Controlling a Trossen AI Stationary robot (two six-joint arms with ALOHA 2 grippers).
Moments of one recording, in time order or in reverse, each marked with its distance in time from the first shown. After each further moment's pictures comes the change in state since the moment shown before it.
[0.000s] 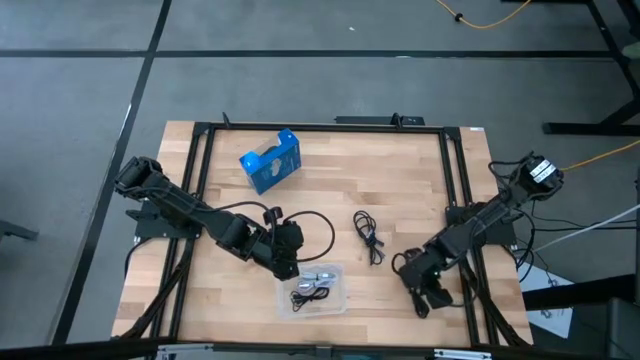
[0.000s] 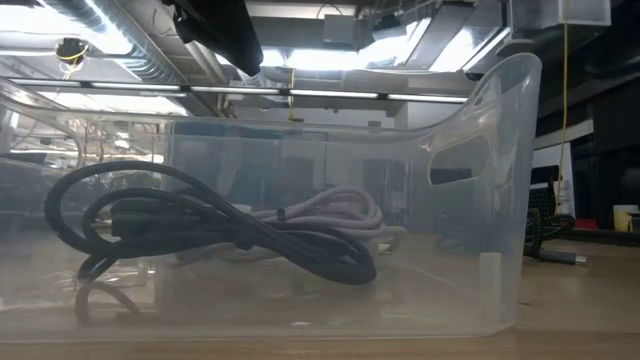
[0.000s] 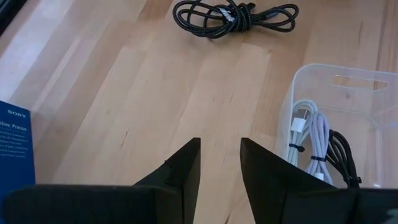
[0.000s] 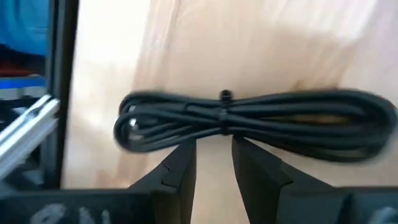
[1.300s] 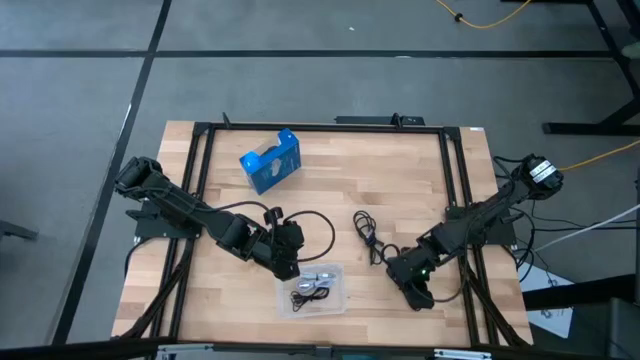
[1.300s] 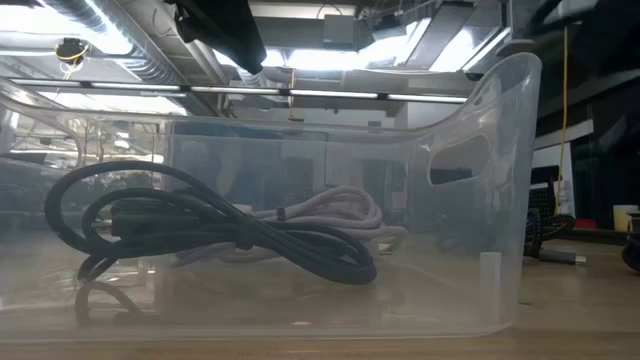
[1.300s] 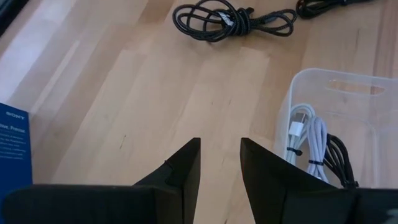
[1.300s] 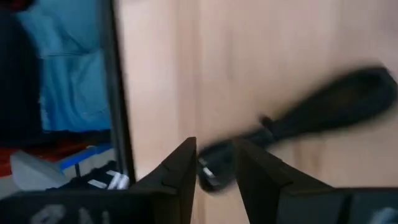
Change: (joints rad) left arm 0.000 0.000 0.000 0.012 -0.005 -0.003; right arm -0.063 0.007 0.156 -0.050 -0.008 0.287
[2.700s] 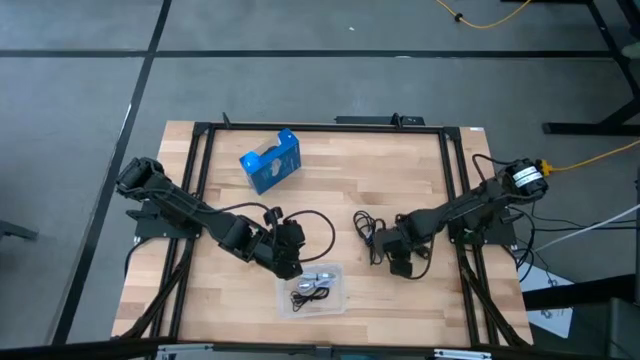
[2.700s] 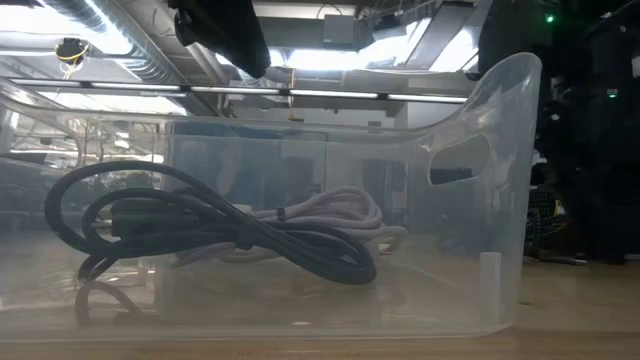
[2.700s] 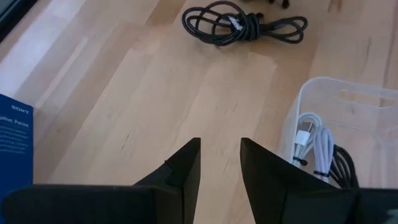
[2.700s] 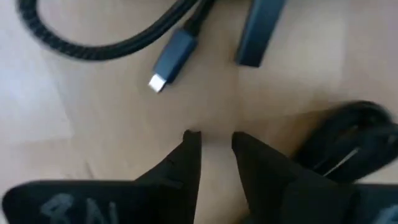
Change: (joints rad) left arm -0.001 0.013 -0.001 0.010 -0.035 -0.045; right arm -0.268 0.160 0.001 -0.219 0.319 -0.232
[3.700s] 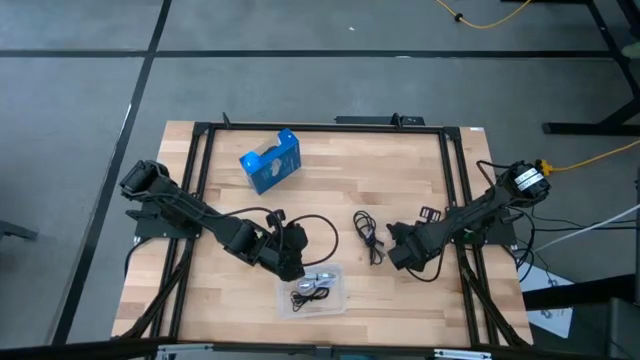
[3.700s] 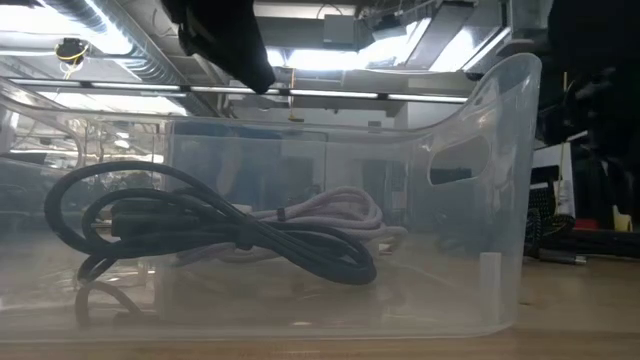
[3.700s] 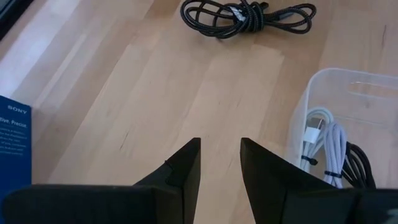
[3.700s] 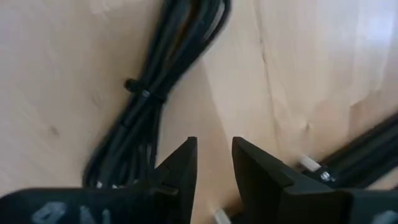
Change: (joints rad) left arm 0.001 0.049 0.000 0.011 -0.011 0.003; right arm 0.168 -0.007 0.099 -0.480 0.223 0.389
